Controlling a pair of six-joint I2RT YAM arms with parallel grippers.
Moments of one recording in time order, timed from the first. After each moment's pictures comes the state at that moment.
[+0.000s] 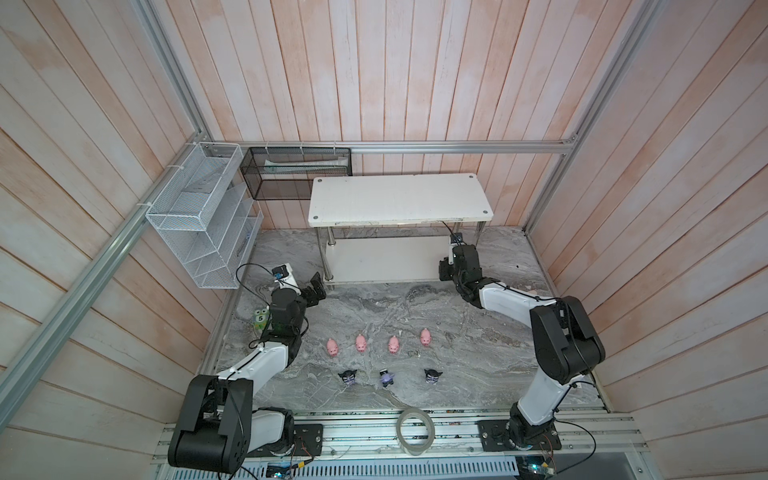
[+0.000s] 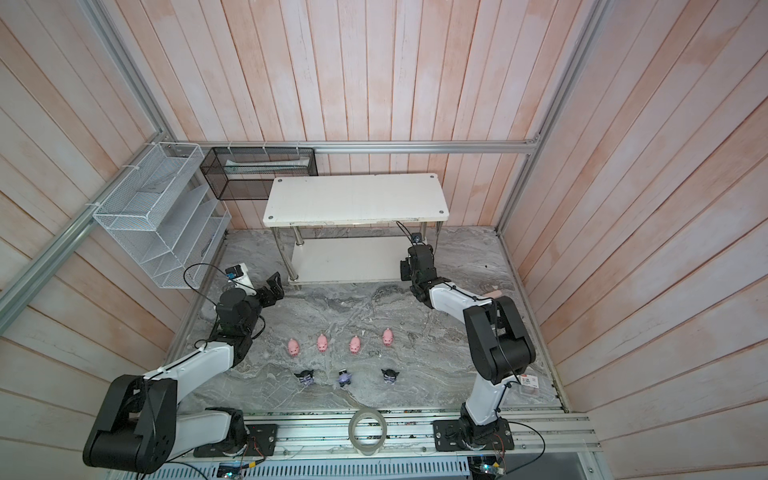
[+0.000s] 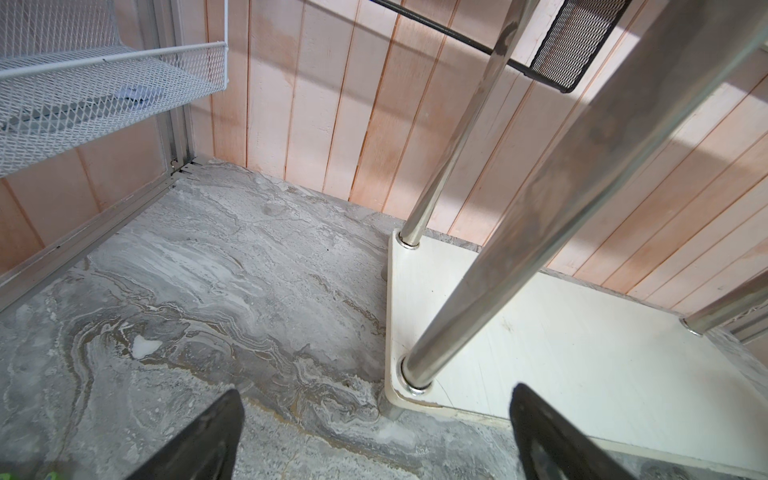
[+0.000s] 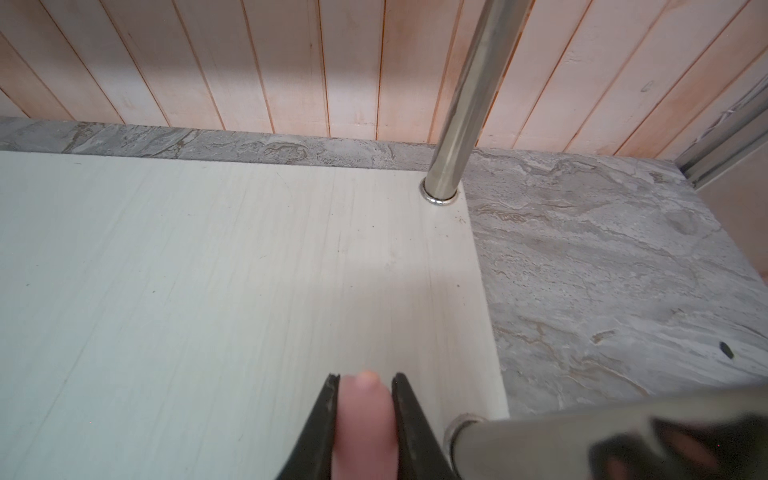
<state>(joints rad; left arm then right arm) -0.11 1.28 0.46 0.60 -0.11 -0.33 0.38 1.79 1.07 0.19 0.24 0.12</state>
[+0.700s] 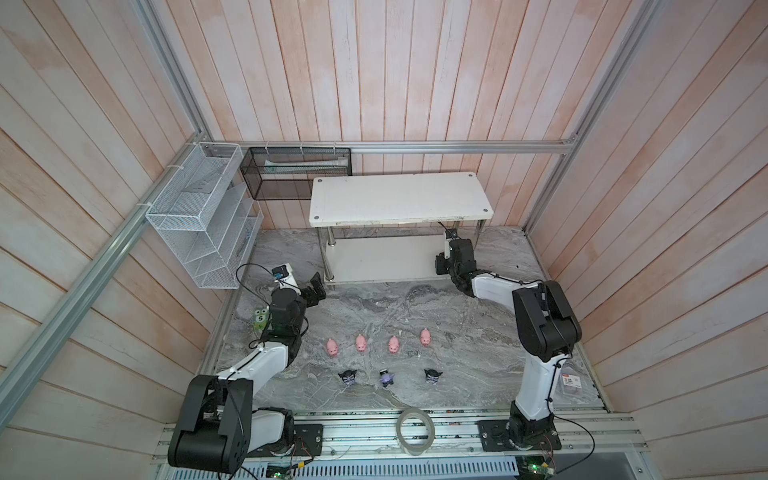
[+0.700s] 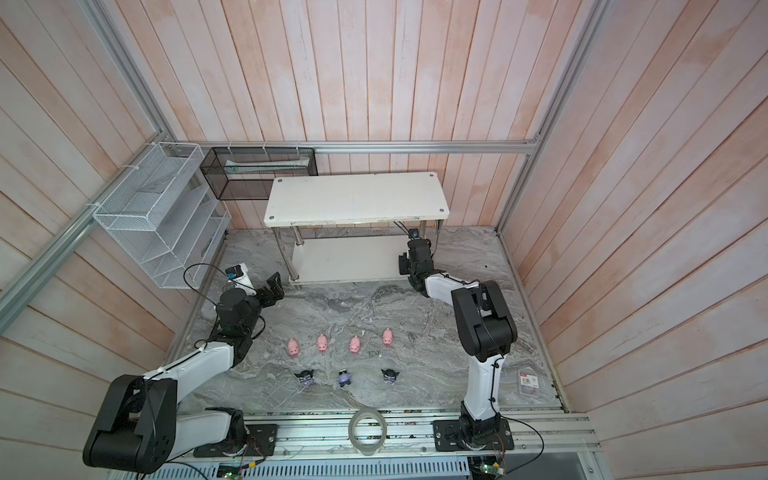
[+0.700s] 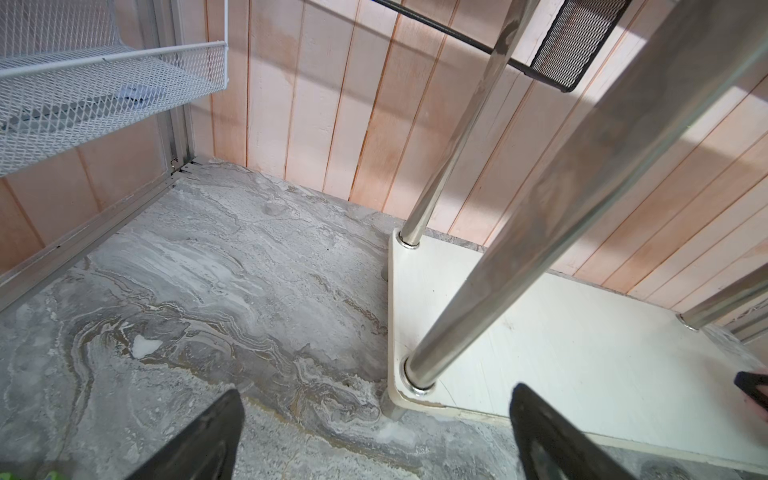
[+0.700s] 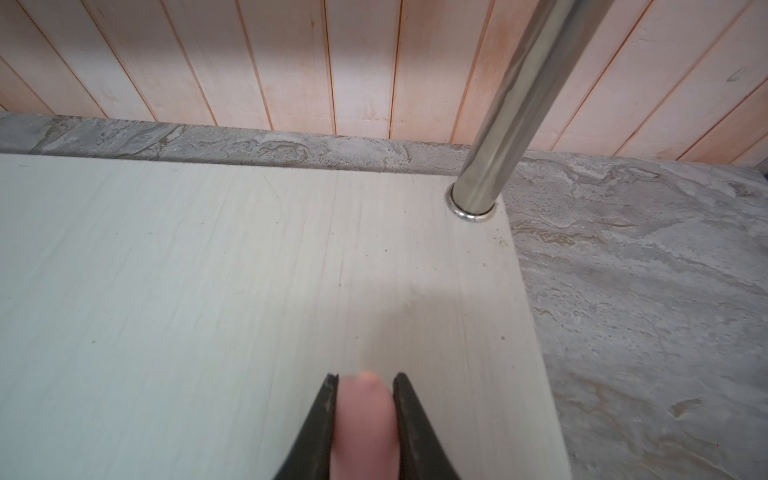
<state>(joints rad) -0.11 1.28 0.46 0.60 -0.11 -0.33 0.34 1.97 1.22 0.22 0.16 0.10</state>
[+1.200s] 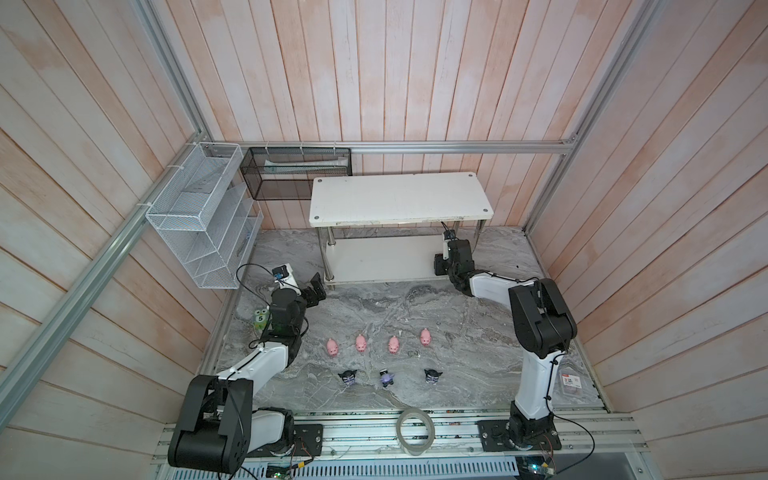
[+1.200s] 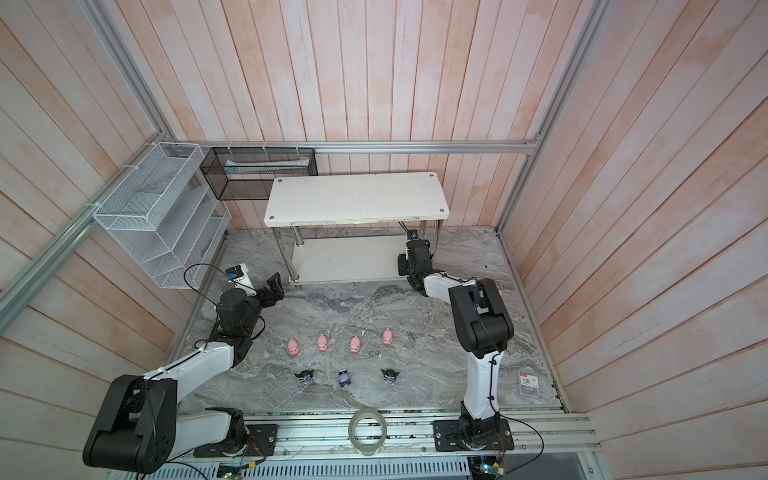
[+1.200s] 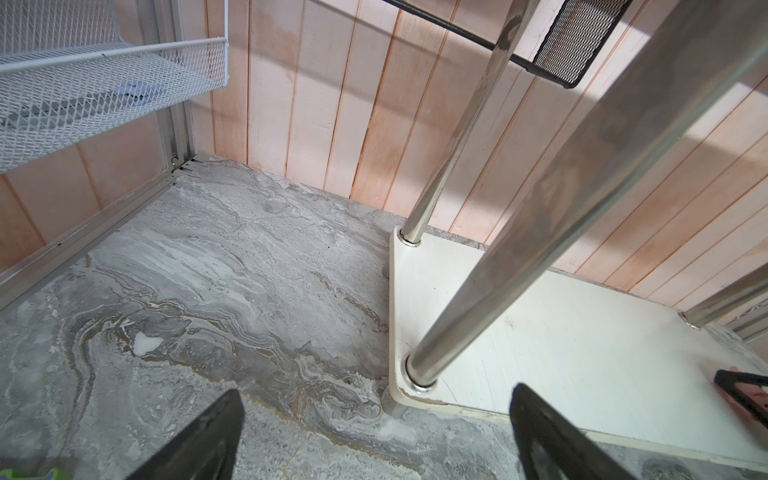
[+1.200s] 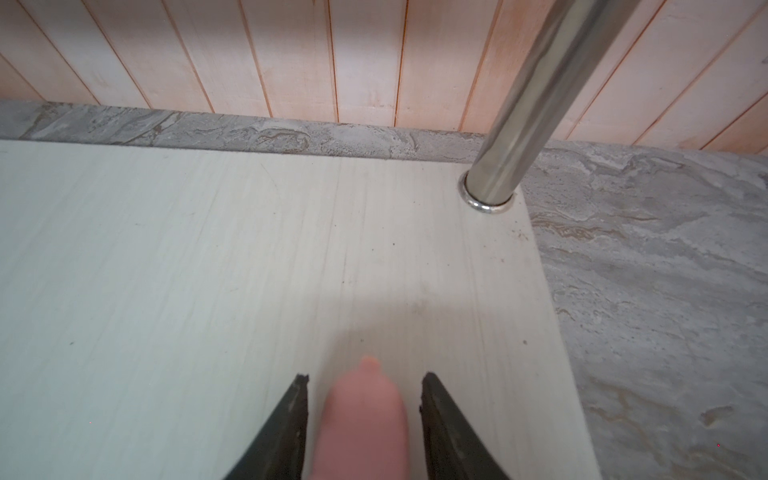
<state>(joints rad) -0.11 1.28 0.46 0.60 -0.11 -0.33 0.34 2.00 1.23 0.22 0.15 0.10</state>
